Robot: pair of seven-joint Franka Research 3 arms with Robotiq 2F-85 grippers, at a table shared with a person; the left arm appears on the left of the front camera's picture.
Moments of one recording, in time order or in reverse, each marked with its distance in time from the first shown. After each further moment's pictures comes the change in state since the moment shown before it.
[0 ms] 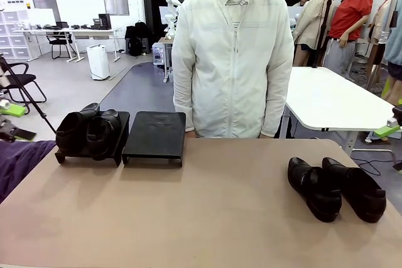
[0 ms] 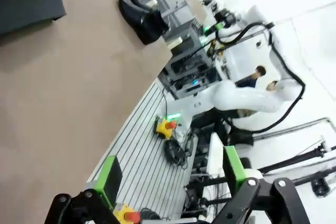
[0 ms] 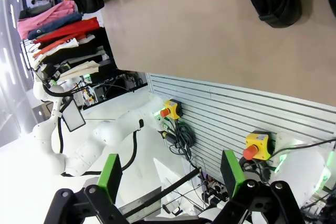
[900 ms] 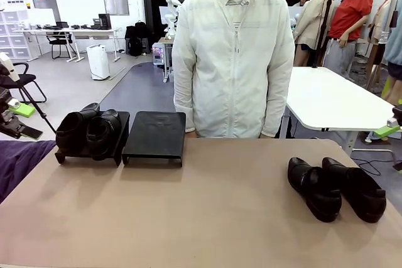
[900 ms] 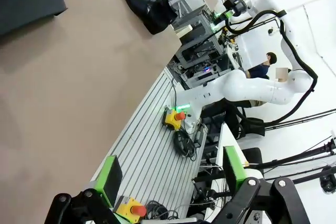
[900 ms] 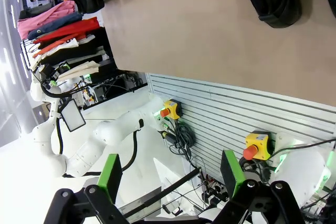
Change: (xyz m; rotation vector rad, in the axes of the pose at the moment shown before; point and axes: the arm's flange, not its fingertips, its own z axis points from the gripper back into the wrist) left arm 0.006 -0.009 -0.006 0.047 0.039 -0.016; right arm 0.000 0.000 0.000 0.000 0.000 0.000
